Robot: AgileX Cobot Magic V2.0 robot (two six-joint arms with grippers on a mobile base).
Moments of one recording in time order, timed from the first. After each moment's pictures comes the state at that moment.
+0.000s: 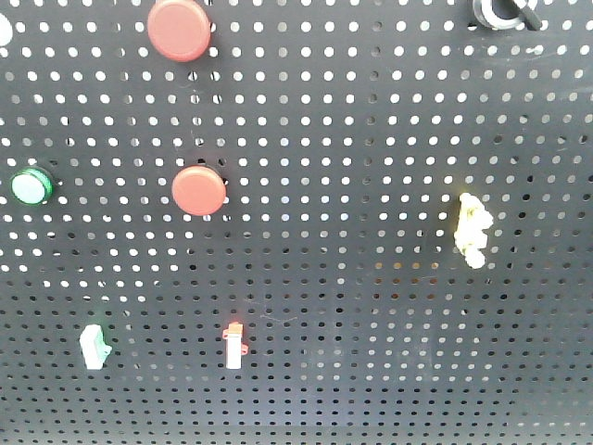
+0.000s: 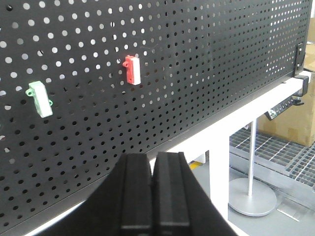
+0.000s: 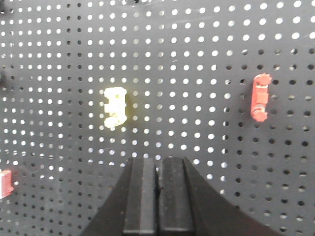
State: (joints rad) left arm -0.54 0.12 -0.30 -0.48 0.37 0.54; right arm 0.26 0.18 -0.36 1.16 0.03 -1.20
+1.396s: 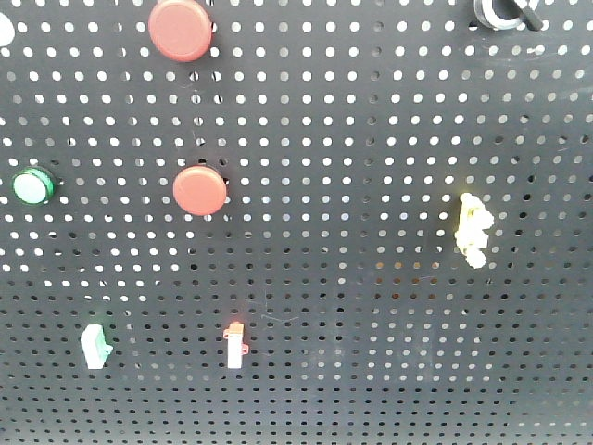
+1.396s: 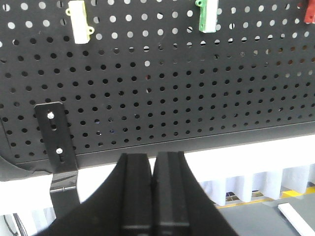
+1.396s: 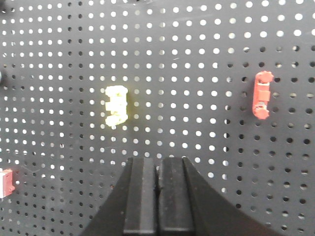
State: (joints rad) left arm -0.20 -0.01 0.03 -0.06 0.11 0.09; right arm 0.26 0.18 -0.36 1.17 0.03 -1.20
